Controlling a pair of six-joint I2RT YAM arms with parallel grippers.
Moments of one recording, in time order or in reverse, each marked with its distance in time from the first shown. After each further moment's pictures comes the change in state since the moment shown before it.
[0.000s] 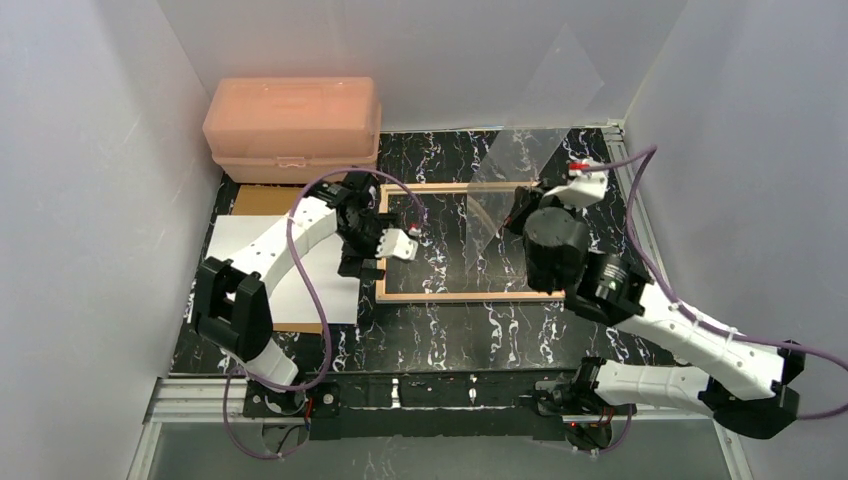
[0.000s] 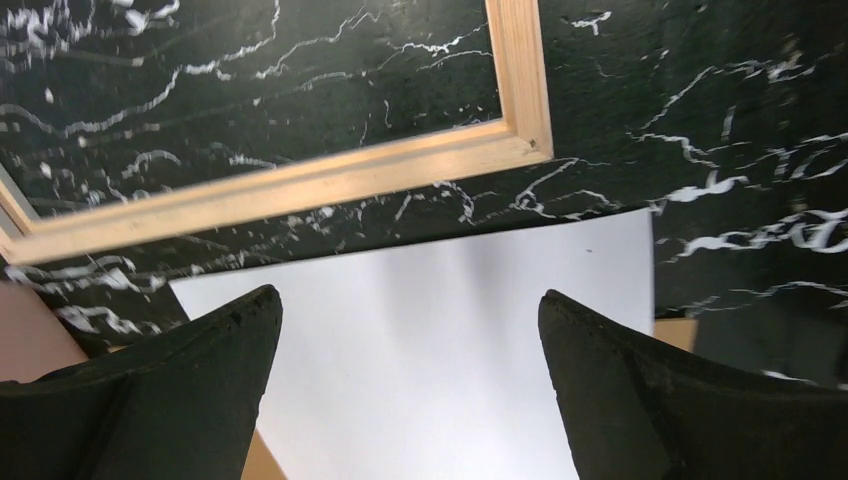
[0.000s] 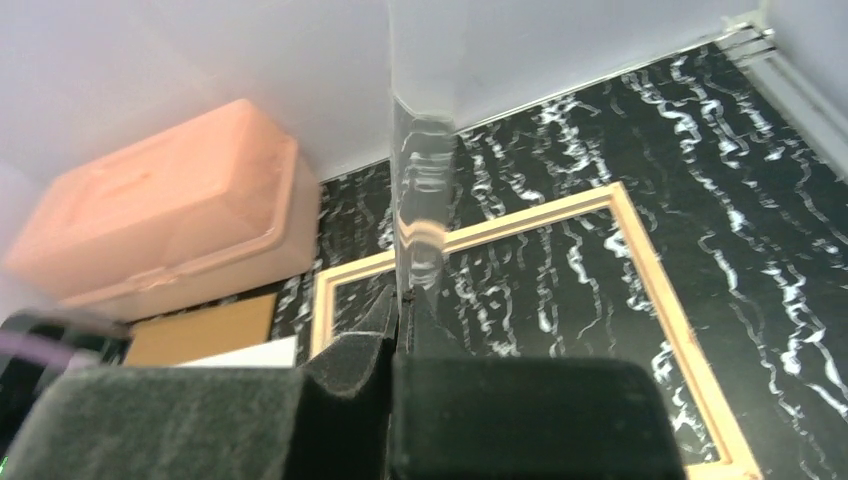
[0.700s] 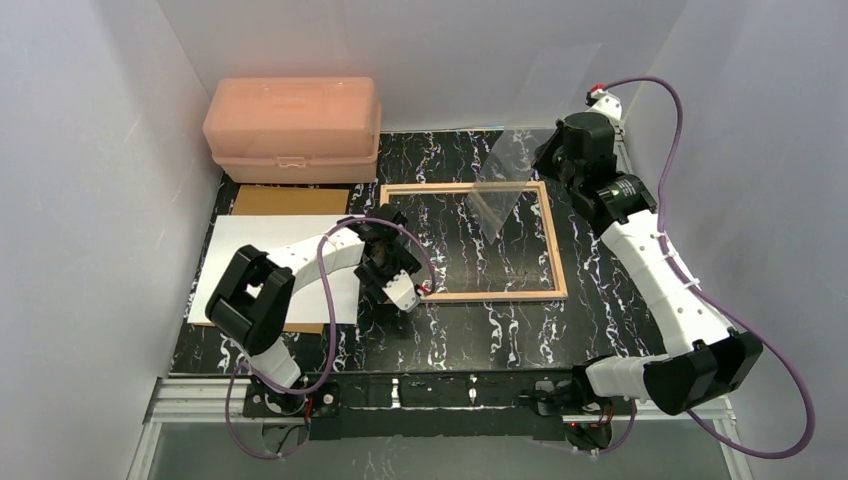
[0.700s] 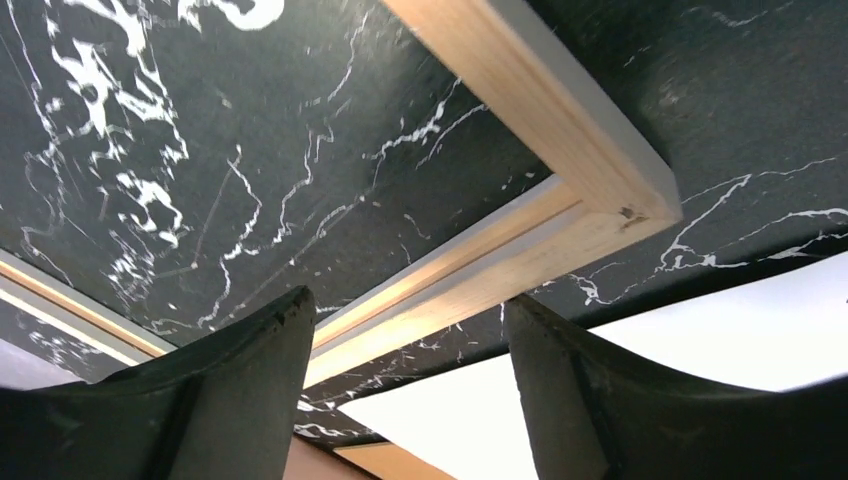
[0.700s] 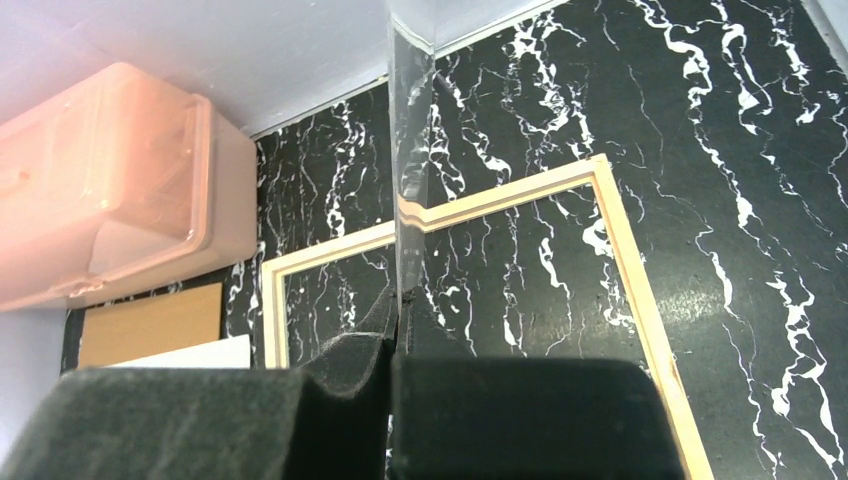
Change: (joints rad) left arm -0.168 0.064 -0.306 0.448 -0.199 0.525; right arm -0.769 0.314 0.222 -0.134 -0.829 0.023
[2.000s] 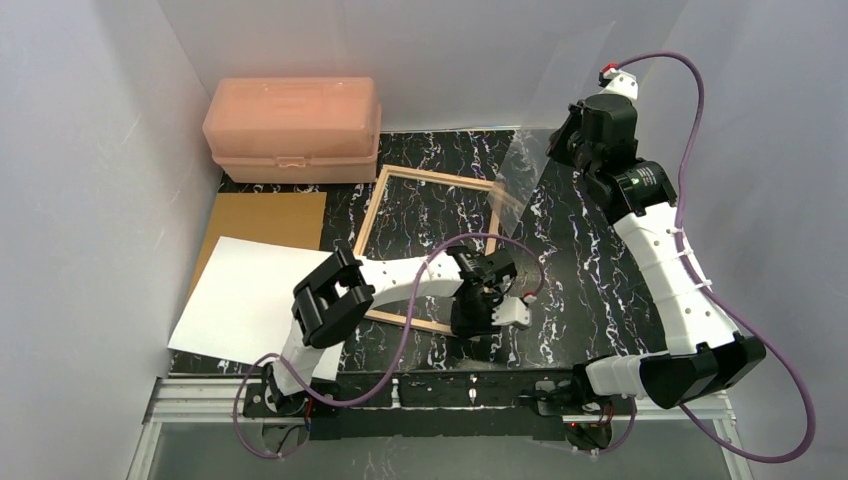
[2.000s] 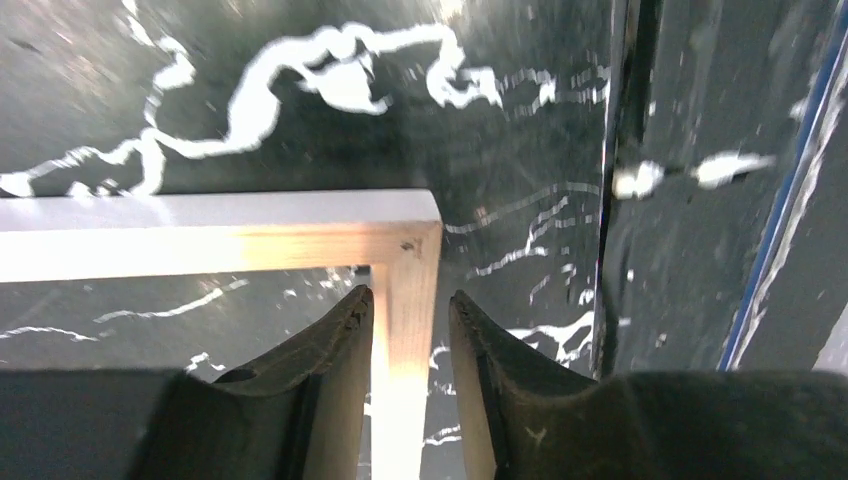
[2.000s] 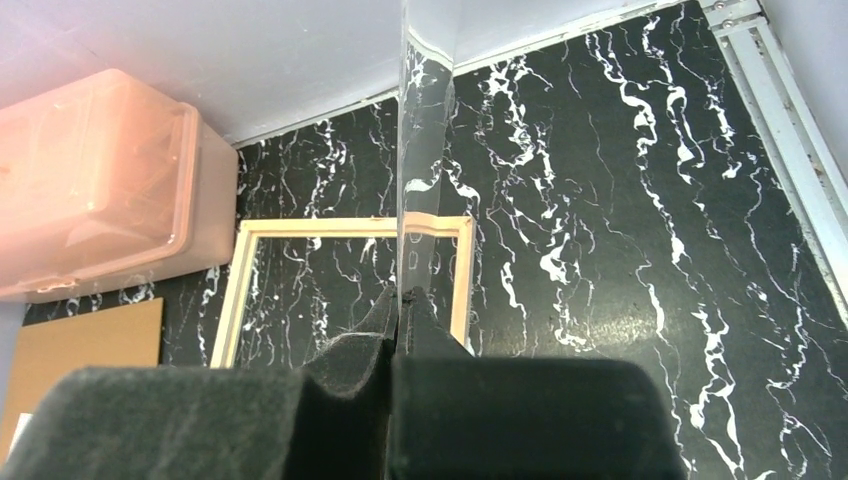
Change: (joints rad) left arm -0.508 0.364 0.459 -0.192 0.158 -1.236; right arm -0.054 0.028 0.175 -0.117 -0.052 -0.125
